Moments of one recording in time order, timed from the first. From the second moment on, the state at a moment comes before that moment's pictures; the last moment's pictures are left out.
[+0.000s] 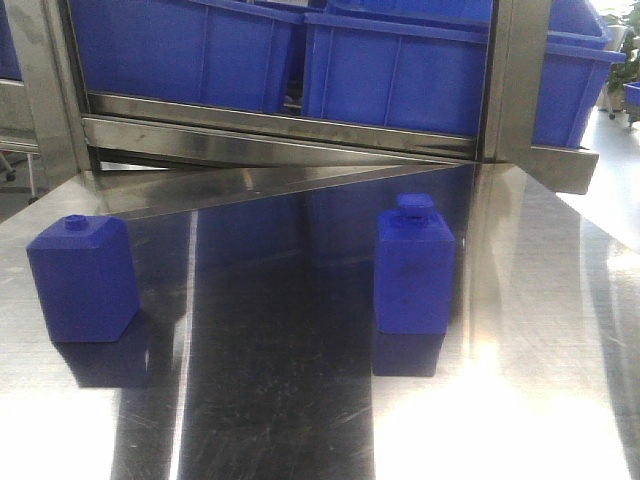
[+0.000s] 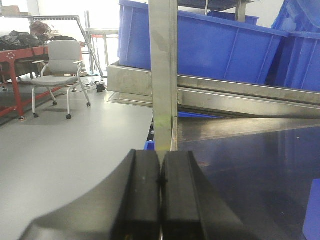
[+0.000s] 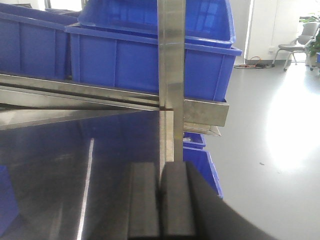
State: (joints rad) left arm 0.07 -0.01 0.01 -0.11 0.04 0.09; right arm 0.04 -0.01 0.03 0.03 0.02 0.03
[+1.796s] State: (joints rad) left arm 0.07 -0.01 0.01 -0.11 0.04 0.09; right arm 0.04 0.12 -0.20 0.03 0.31 0.03
